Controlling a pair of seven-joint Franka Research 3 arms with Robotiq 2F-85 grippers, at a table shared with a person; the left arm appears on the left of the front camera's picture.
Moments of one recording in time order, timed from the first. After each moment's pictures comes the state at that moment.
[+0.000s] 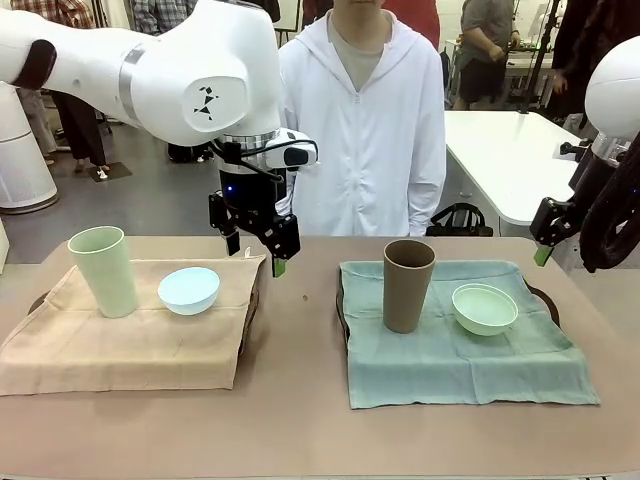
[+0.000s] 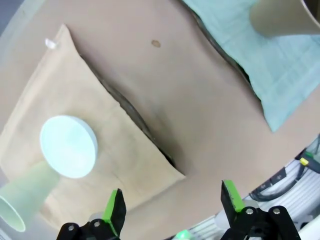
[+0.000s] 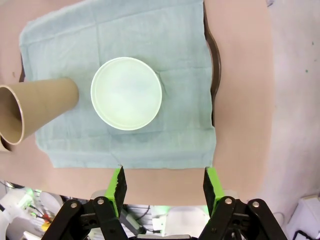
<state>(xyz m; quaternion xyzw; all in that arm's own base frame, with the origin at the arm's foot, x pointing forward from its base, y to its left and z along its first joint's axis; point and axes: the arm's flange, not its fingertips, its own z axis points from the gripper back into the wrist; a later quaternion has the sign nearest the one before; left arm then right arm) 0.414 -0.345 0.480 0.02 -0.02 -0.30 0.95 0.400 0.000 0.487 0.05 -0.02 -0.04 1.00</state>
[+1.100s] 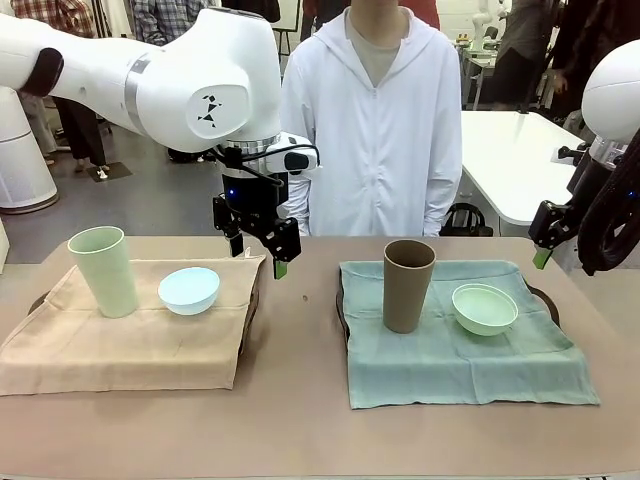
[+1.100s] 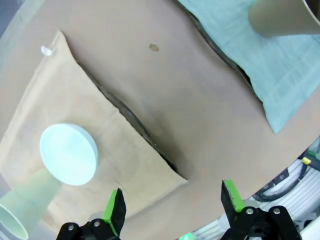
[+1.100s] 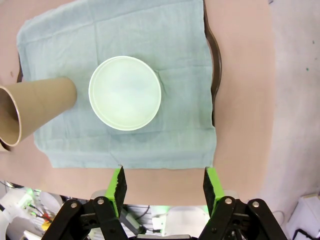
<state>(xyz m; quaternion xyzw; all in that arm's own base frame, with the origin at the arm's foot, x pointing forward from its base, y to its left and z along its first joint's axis) 0.418 -0.345 0.475 0.01 -0.02 -0.31 0.95 0.401 0.000 0.484 0.05 -0.02 -0.04 1.00</state>
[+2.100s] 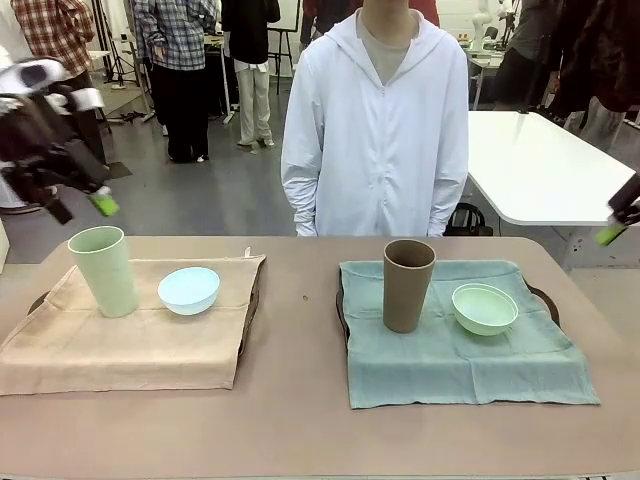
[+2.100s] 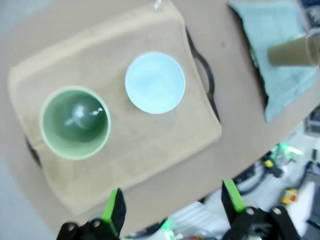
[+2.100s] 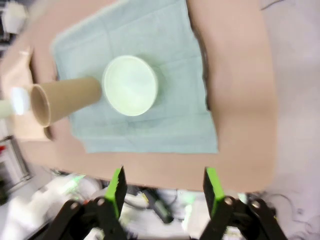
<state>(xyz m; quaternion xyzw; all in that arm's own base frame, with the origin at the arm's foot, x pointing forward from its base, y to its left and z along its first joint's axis) 0.414 -0.038 0.544 -0.18 -0.06 -0.14 0.97 0.370 -0.115 0.516 0.21 -0.03 -0.10 0.97</state>
